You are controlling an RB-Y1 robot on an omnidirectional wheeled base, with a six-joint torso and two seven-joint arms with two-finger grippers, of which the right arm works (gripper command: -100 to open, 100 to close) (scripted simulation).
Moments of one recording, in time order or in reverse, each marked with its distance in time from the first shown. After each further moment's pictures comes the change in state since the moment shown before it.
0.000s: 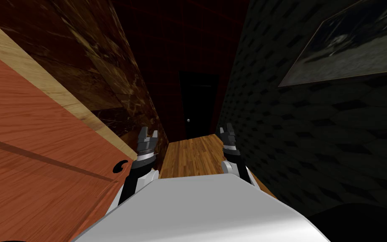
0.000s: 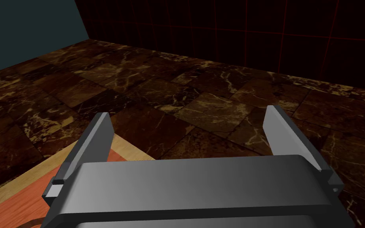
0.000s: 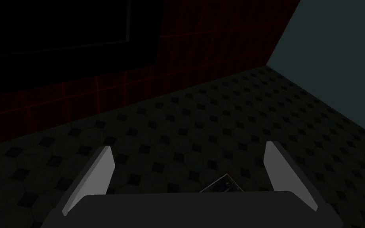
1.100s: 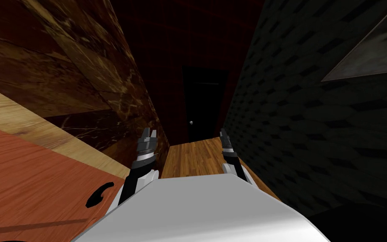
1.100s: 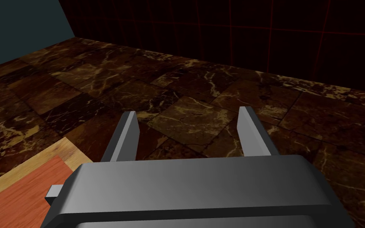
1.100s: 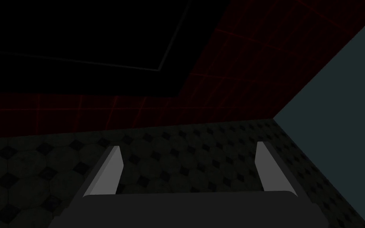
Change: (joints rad) arm -0.017 -0.052 -0.043 0.189 0.072 -0.075 0.157
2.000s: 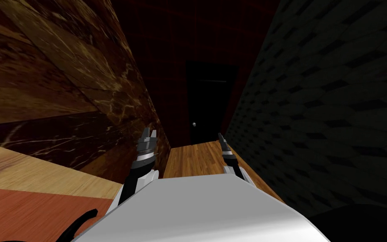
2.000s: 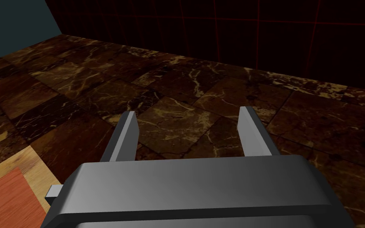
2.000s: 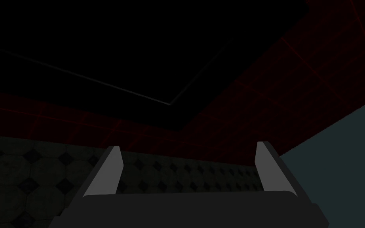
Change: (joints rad) arm -0.027 -0.027 -0.043 0.187 0.070 -0.067 0.156
